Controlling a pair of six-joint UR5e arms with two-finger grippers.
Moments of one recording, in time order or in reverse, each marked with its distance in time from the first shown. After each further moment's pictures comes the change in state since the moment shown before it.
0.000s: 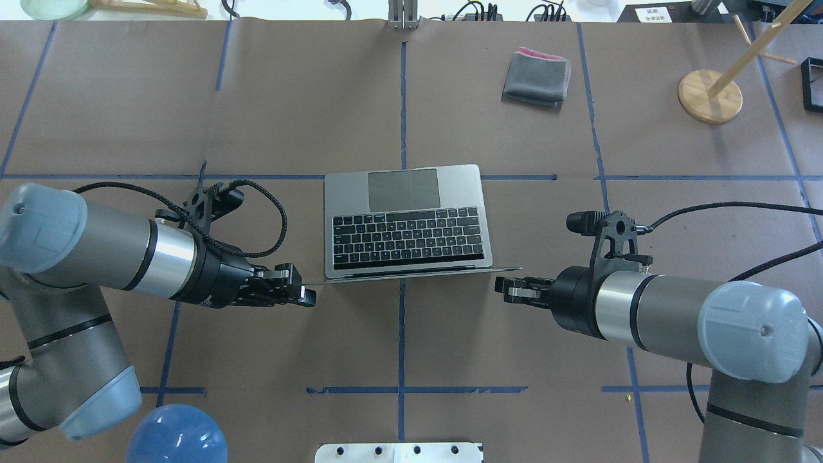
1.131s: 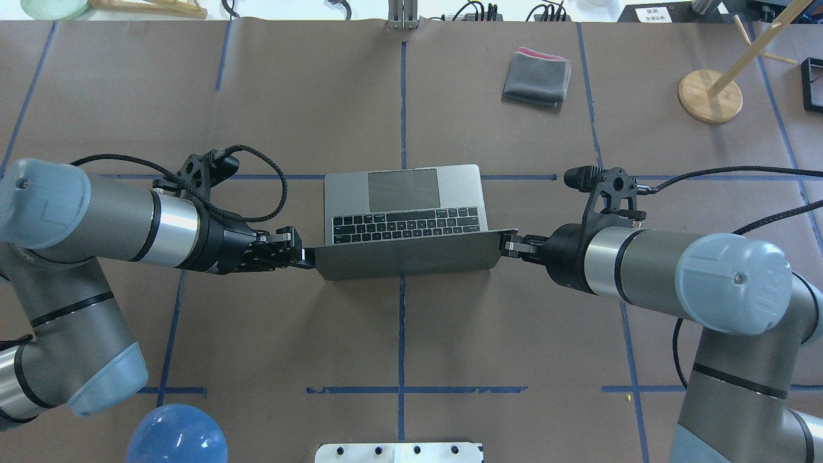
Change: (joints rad) left arm -0.061 -0.040 0.013 0.065 0.048 0.009; right arm 0.101 0.093 -0.026 -0.147 0.008 -0.004
